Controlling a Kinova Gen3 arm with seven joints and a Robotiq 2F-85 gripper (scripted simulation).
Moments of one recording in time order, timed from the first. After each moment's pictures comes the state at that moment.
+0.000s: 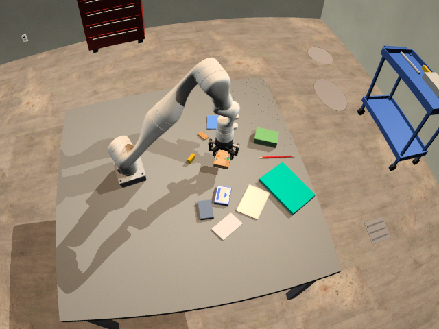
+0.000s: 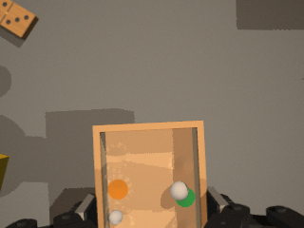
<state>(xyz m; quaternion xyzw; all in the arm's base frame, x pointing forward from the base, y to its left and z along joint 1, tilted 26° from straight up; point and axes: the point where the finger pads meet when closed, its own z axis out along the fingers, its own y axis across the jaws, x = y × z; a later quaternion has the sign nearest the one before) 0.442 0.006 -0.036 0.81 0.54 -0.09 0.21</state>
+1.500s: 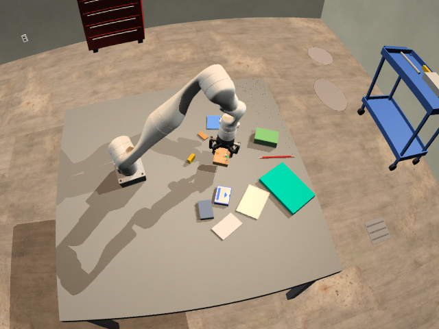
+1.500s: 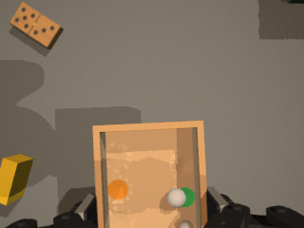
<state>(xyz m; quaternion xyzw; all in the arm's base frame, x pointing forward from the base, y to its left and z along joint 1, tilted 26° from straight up) 0.440 0.018 -0.038 0.81 0.55 -0.12 0.17</state>
